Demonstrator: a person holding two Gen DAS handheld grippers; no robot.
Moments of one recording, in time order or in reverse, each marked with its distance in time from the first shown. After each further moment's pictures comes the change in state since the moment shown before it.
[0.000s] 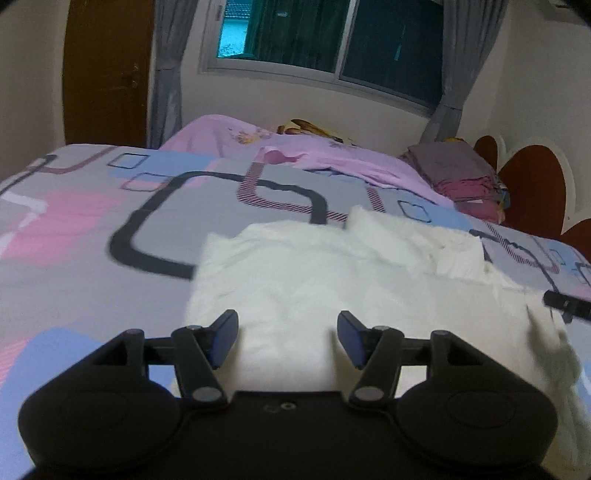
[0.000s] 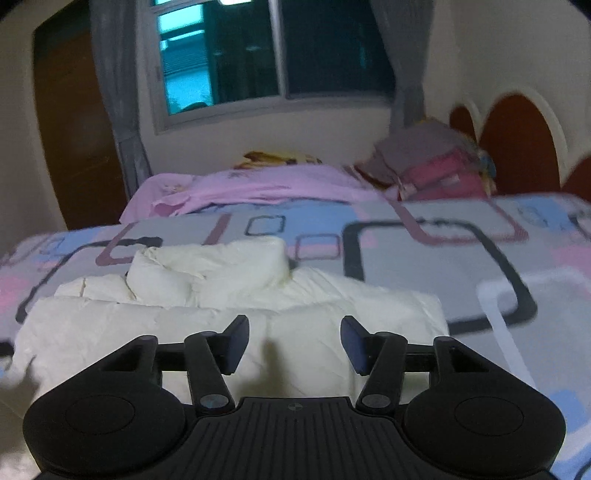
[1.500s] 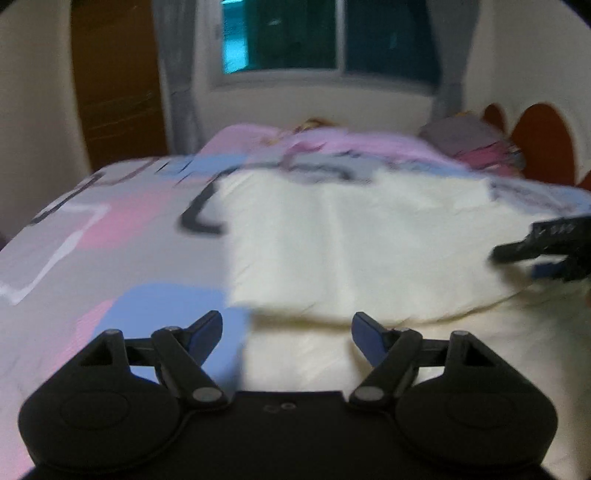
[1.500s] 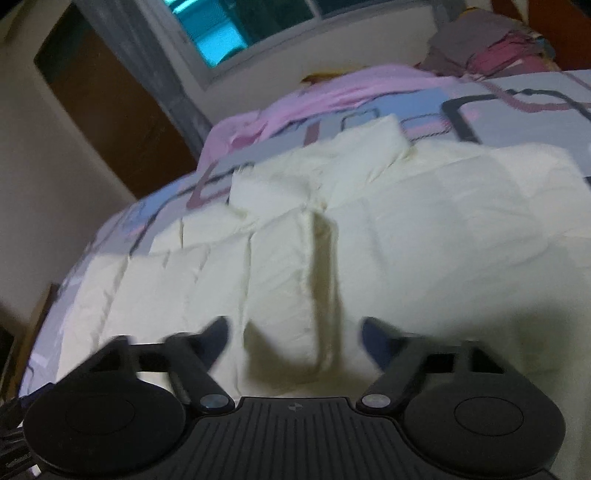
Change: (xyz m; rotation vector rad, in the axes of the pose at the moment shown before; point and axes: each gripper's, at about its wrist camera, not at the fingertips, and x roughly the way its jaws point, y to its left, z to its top) left arm -0.082 0.028 -0.073 0.133 0.001 0.157; right arm 0.024 0.046 -0.037 0.248 0.293 0.333
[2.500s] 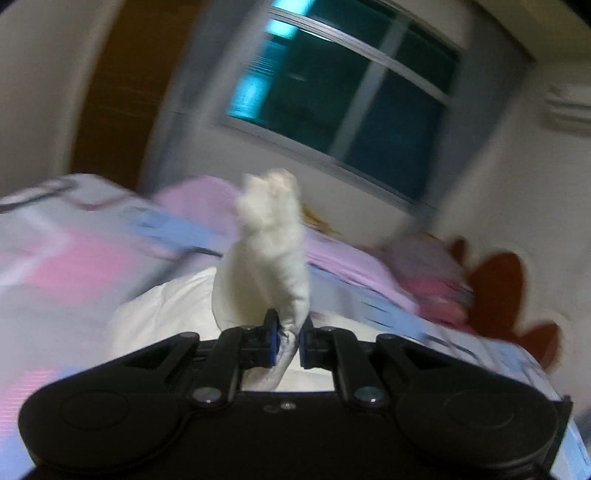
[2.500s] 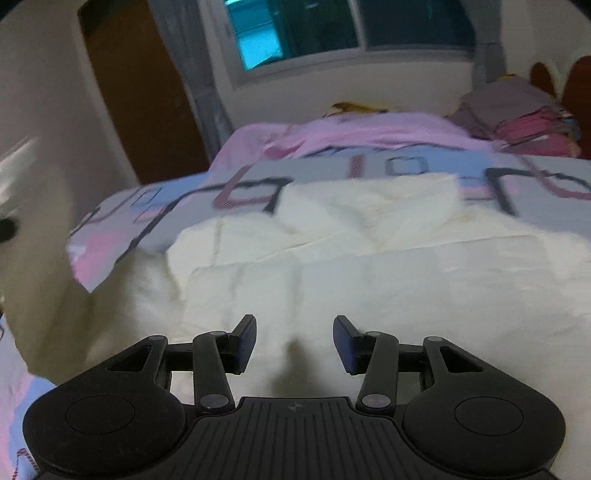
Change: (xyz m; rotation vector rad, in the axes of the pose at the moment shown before) left arm -0.023 0.018 0.094 -0.317 -0.209 -0.318; right arm -0.005 0.051 -0.004 -0.197 -0.119 -0.101
